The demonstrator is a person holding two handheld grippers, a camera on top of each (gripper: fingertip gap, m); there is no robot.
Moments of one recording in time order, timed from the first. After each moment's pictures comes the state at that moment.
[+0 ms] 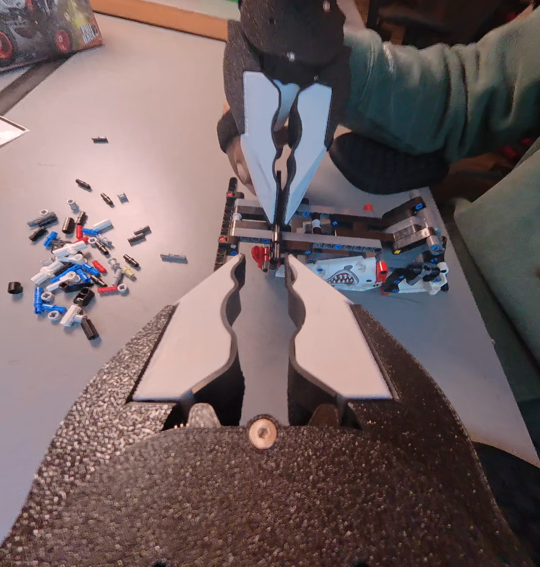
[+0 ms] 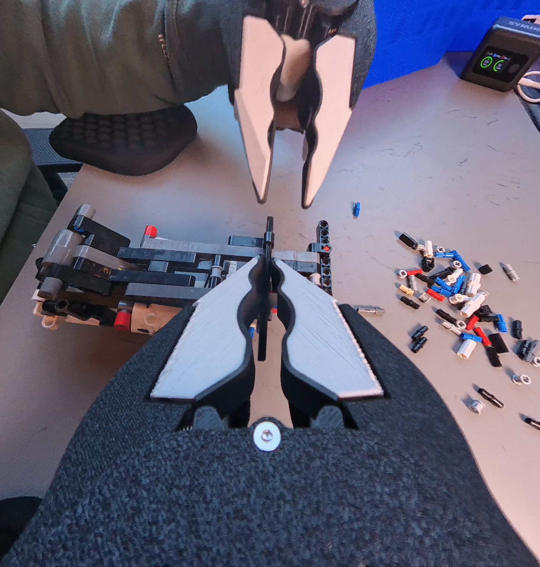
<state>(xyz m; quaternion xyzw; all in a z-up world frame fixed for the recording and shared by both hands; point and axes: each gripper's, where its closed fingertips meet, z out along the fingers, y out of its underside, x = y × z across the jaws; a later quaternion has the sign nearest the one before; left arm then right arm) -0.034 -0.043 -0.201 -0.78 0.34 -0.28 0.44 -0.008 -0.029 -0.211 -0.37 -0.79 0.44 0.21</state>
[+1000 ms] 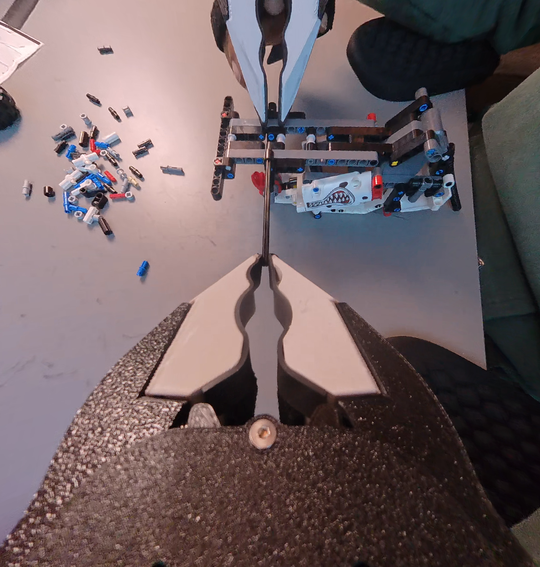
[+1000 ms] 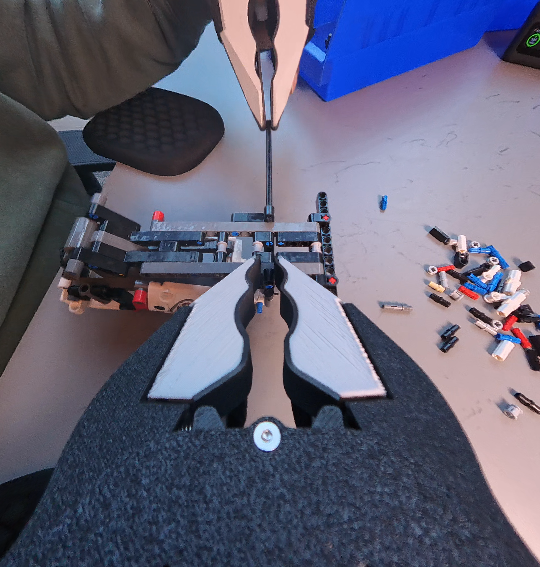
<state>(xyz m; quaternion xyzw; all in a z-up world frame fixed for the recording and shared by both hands) -0.072 -0.114 -0.207 -0.84 0.35 -0.17 0.38 0.007 -0.039 -0.211 -0.37 -0.80 0.45 0.17</state>
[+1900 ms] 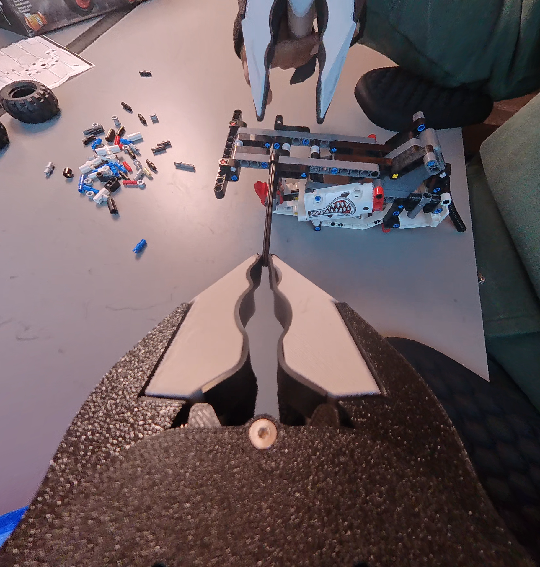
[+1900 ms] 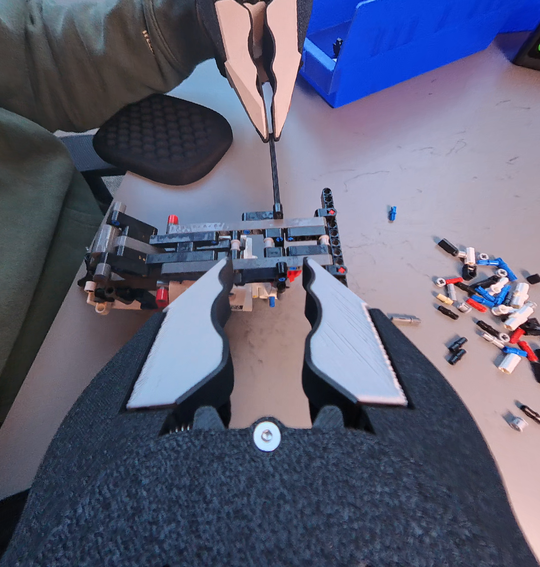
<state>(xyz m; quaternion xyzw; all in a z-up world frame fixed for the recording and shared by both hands) -0.080 -0.132 -0.215 -0.82 0.29 -0.18 0.45 0.006 -0.052 -0.202 -0.37 -0.80 0.44 0.16</state>
